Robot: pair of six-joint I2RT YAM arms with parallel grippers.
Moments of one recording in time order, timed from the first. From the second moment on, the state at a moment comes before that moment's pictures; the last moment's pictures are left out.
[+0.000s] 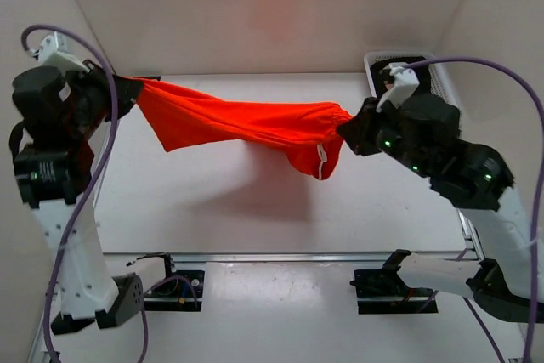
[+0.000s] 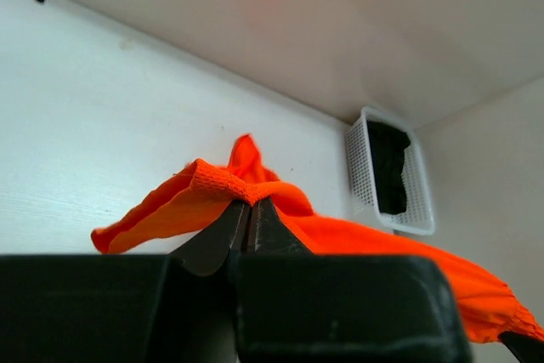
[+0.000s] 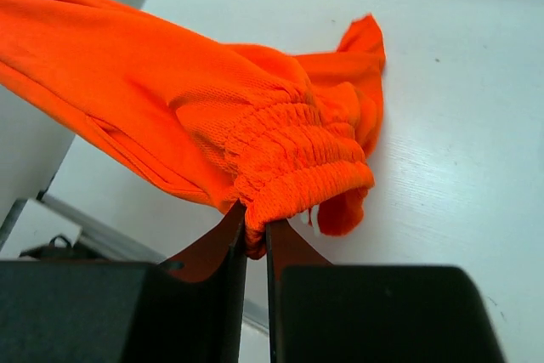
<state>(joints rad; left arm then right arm) 0.12 1.19 1.94 -0.99 0.26 -0.56 0.84 1.10 1.69 -0.96 0.26 0.45</state>
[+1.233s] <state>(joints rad) 0.04 2.08 2.02 -0.89 0.10 -0.50 0.27 1.86 1.71 -0.74 -0.15 0.27</state>
